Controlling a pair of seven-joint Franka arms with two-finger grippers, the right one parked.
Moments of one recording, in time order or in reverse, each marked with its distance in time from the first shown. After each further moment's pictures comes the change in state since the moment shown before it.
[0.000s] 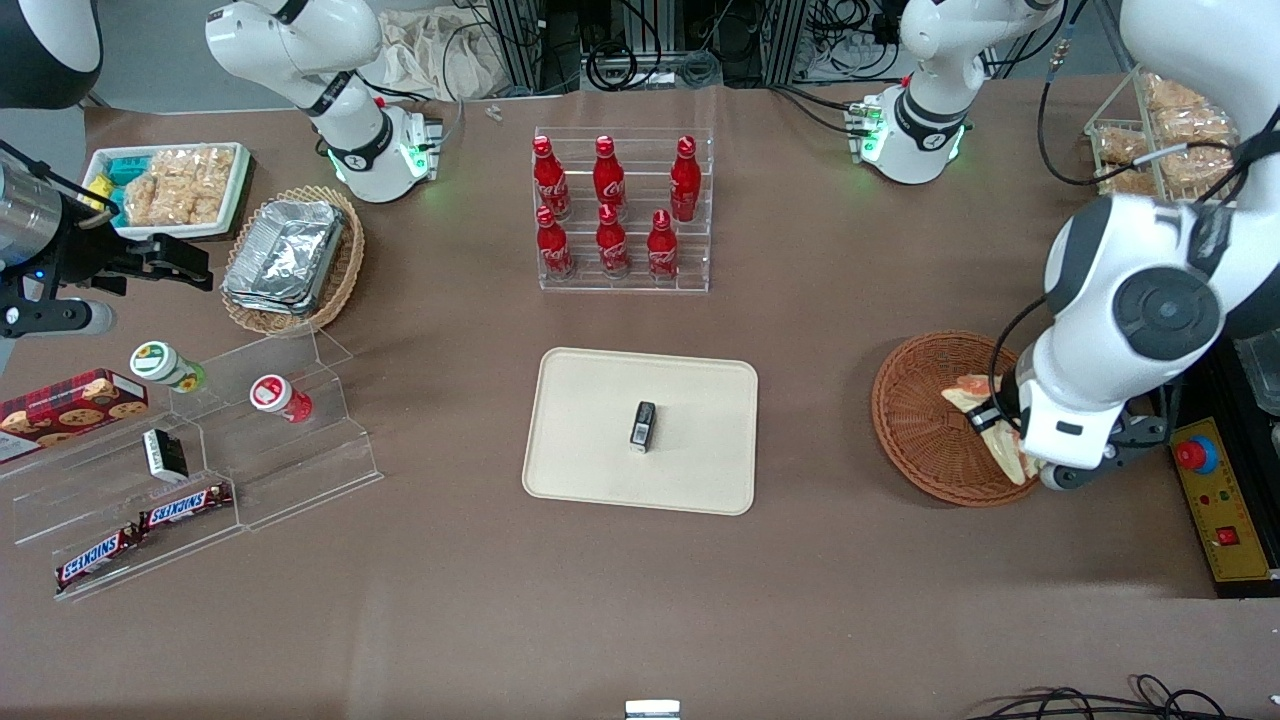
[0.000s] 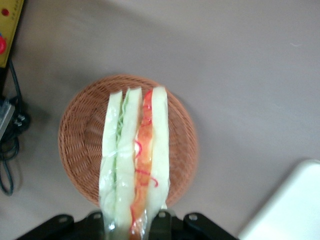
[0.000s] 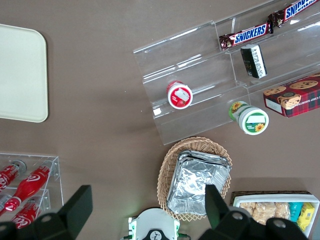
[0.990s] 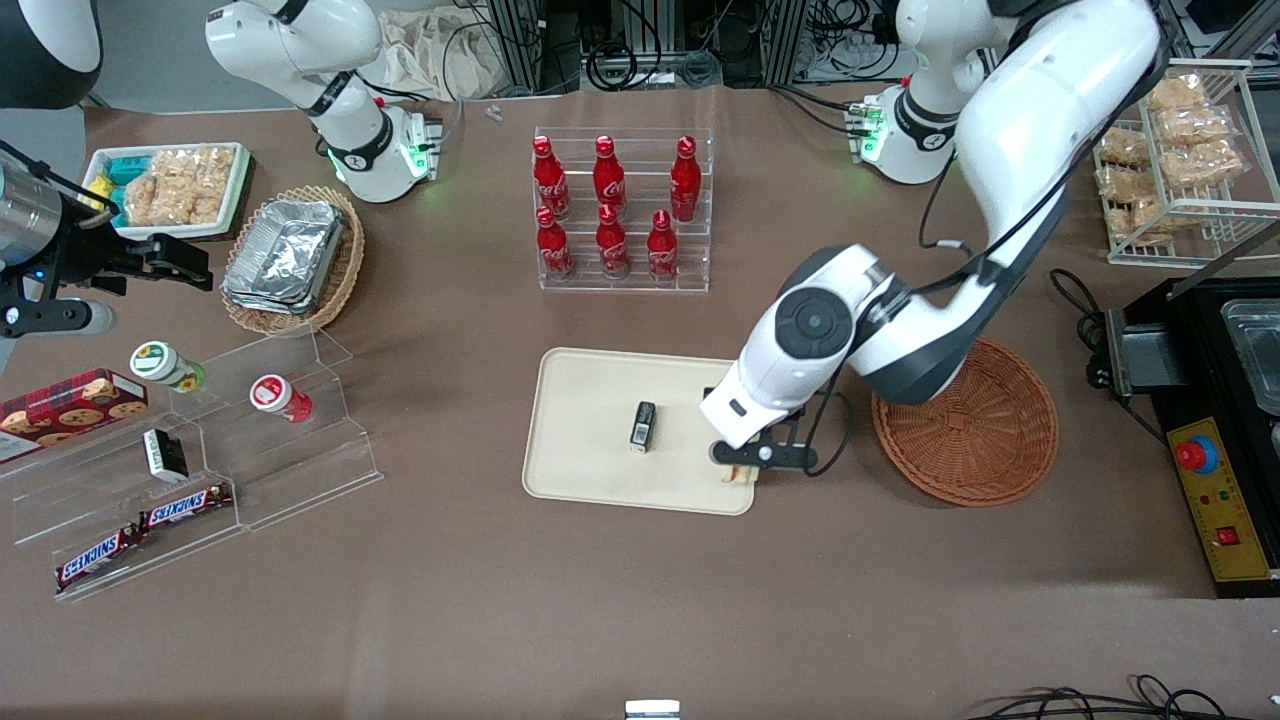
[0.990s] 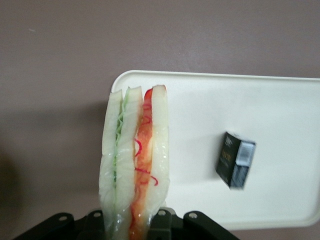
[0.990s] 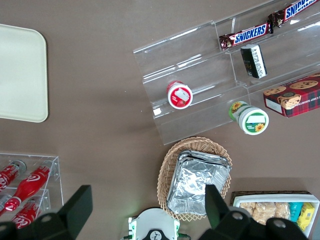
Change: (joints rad) arm -0.315 0.432 -0.113 0.058 0.179 0.331 0.043
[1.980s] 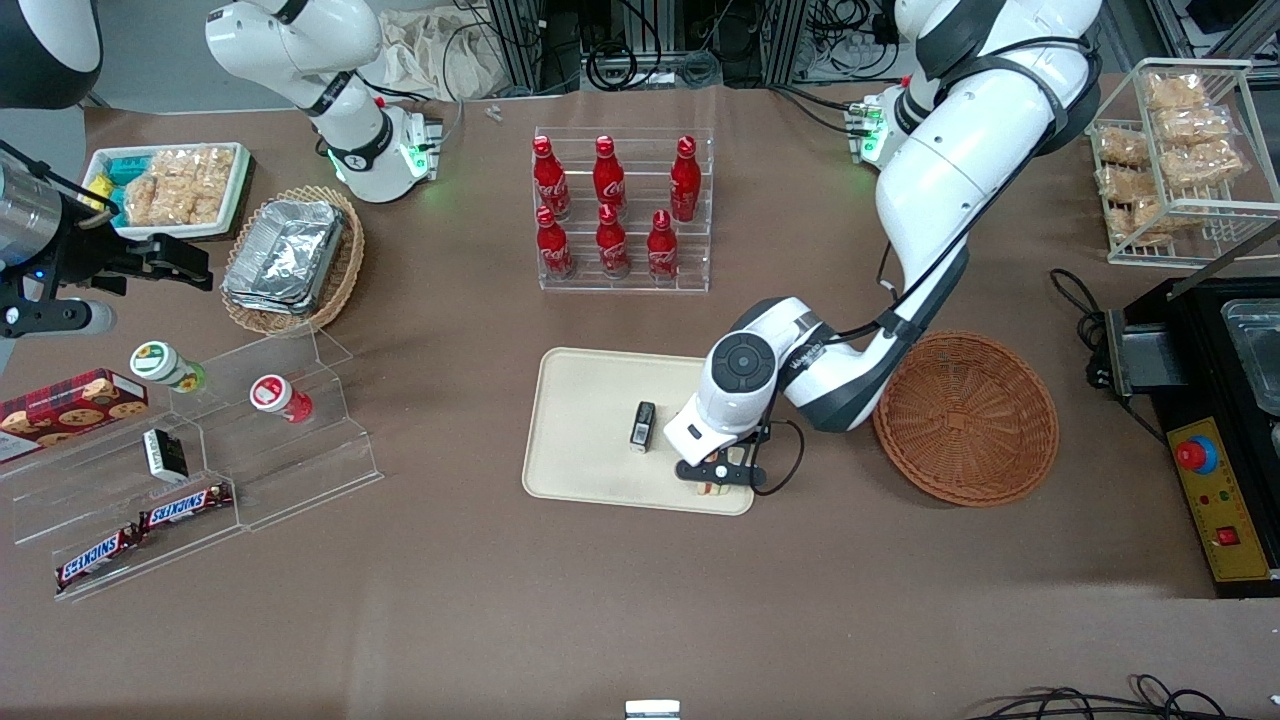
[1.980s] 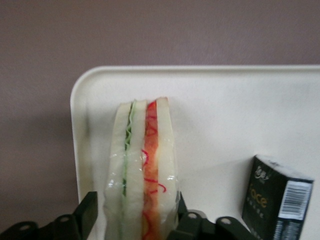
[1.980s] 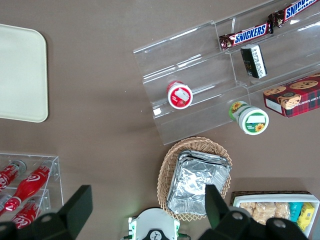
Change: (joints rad) arm -0.226 0.075 0.242 0.035 0.004 0.137 -0.002
